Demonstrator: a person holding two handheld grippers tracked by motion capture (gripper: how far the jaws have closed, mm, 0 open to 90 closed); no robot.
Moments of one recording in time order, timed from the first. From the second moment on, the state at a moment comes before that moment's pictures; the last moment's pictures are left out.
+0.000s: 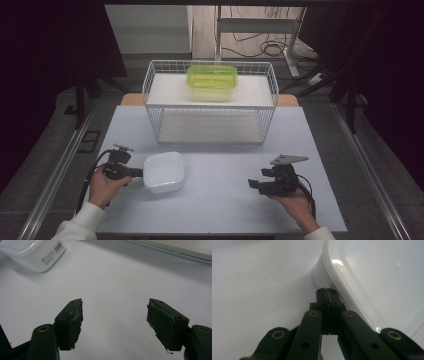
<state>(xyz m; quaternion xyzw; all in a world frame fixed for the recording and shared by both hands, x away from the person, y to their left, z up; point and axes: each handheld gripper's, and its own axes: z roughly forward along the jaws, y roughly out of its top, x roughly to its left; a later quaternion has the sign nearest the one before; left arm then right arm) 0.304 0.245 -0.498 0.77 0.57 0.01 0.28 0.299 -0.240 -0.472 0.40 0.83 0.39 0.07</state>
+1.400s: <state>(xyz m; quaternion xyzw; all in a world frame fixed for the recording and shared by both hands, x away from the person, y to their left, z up) 0.324 0.145 -0.492 0.81 0.49 -0.03 0.31 0.298 -0.240 -0.471 0.40 0.82 0.39 0.08</state>
